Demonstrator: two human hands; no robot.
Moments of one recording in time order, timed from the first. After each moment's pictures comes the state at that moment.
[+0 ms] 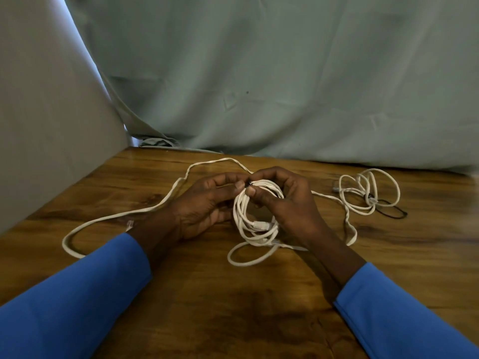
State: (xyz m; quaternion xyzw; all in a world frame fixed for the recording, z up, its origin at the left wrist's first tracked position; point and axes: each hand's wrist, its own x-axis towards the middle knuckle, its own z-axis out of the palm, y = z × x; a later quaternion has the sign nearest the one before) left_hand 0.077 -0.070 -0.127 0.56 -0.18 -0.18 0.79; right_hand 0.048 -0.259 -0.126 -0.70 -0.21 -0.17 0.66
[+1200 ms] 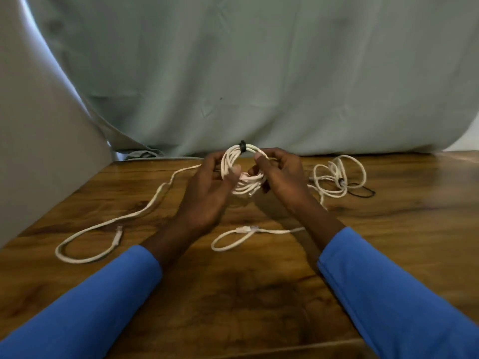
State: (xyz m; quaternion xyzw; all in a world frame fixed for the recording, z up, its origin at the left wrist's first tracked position) left_hand 0.055 -0.107 -0.124 0.74 -0.27 0.19 0.59; right_hand 0.053 -0.280 -0.104 -0.73 -0.05 -0.27 0.62
